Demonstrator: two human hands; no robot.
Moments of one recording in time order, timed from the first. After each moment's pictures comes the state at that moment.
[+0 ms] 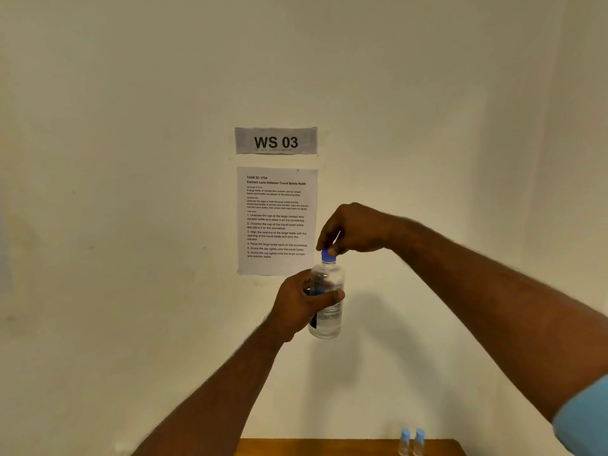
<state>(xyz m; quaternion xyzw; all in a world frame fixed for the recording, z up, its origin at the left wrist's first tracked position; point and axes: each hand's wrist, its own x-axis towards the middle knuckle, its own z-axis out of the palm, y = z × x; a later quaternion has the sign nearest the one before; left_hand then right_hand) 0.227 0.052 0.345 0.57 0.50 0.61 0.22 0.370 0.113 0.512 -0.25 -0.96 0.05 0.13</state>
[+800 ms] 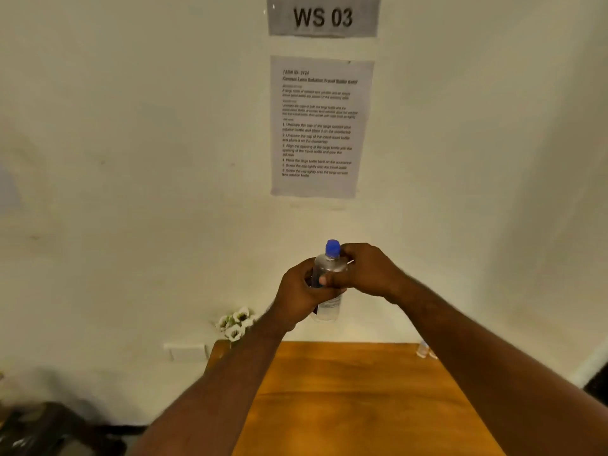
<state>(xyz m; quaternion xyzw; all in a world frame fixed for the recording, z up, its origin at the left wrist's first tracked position) 0.138 0.004 0.214 0.53 0.56 0.57 0.29 0.293 0.073 0.291 -0.37 -0.85 0.31 0.21</state>
